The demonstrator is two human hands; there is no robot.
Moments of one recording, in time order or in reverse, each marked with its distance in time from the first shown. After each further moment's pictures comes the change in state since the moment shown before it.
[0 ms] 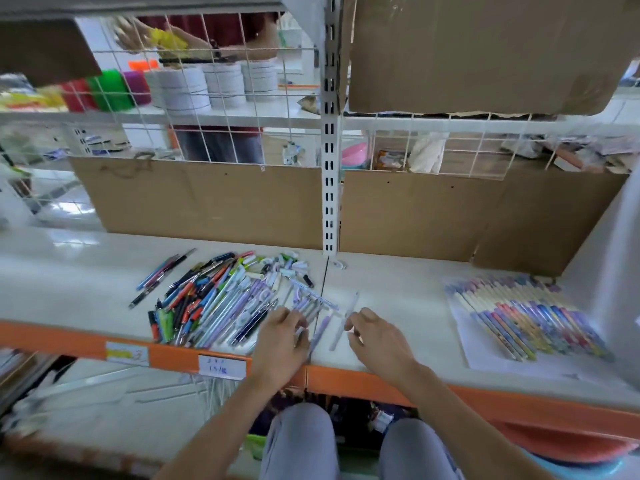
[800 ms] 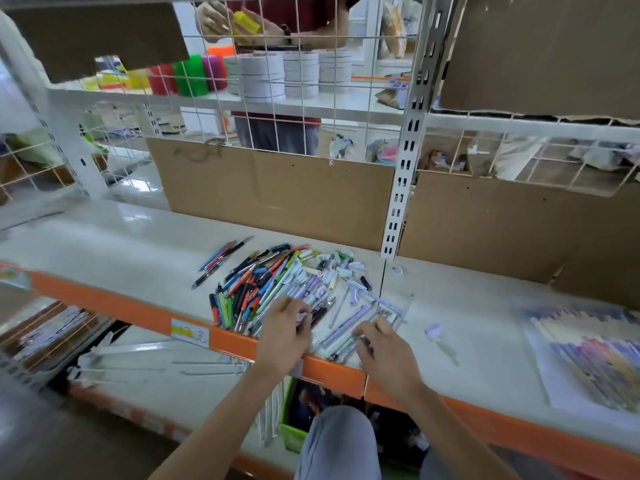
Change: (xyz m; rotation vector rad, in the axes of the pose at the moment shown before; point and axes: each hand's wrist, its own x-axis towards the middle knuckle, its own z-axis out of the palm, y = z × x) left_hand -0.001 -0.071 -0.044 -0.016 0.135 -0.112; right_hand 0.032 -0.061 0.048 0.179 0.078 -0.076
